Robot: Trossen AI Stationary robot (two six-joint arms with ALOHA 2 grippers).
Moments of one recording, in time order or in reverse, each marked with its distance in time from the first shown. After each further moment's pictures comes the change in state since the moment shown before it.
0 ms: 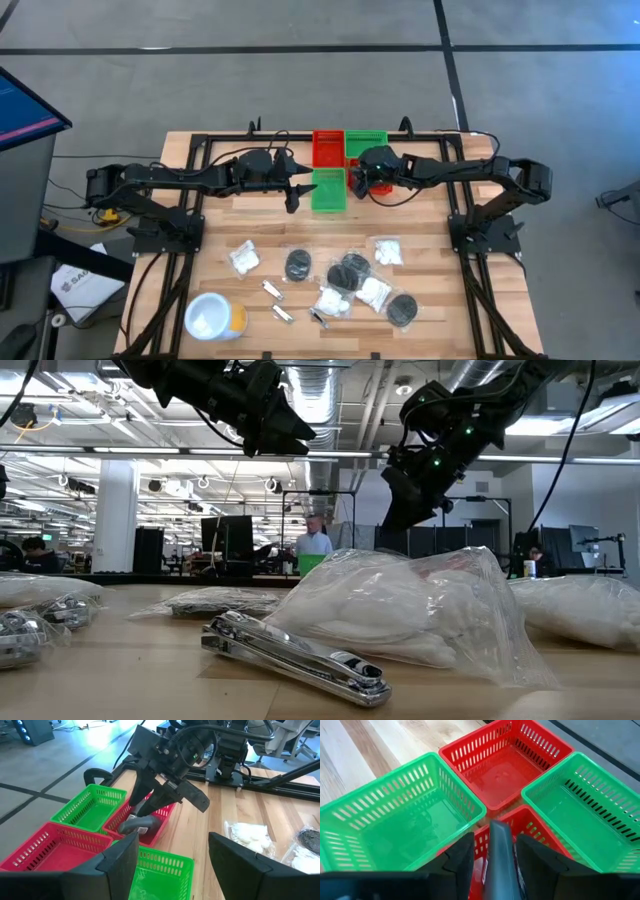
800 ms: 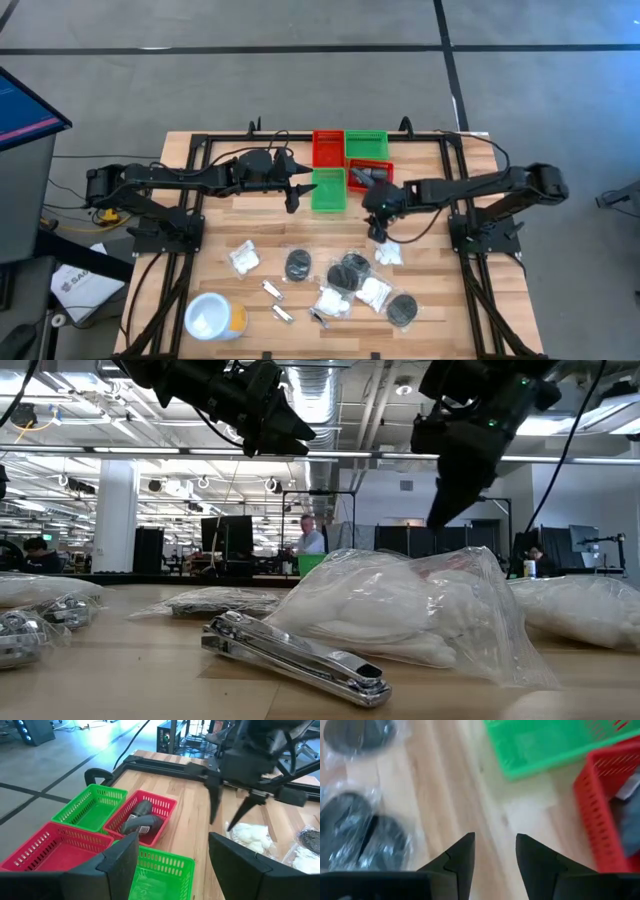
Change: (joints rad) left arm 0.000 0.000 0.000 0.000 -0.003 0.000; right arm 0.322 -0.107 0.001 -0.371 -0.162 0.043
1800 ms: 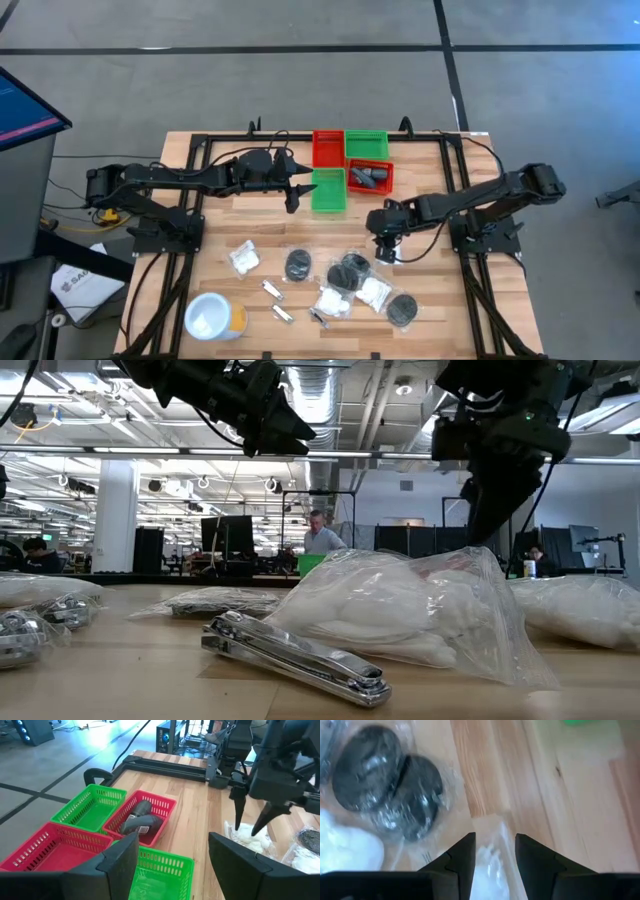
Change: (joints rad) left arm 0.000 0.000 0.000 0.000 0.003 0.000; right arm 0.168 0.047 0.000 -0.095 -0.001 0.106
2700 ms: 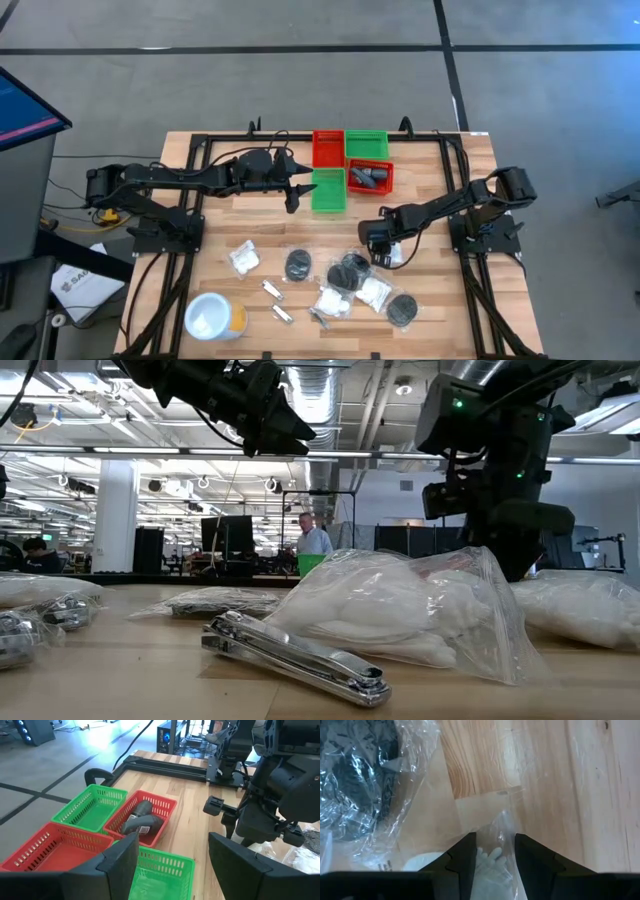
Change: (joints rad) left arm 0.000 0.000 0.000 0.000 -0.003 0.000; right arm 0.000 0.231 0.002 0.020 0.000 -0.019
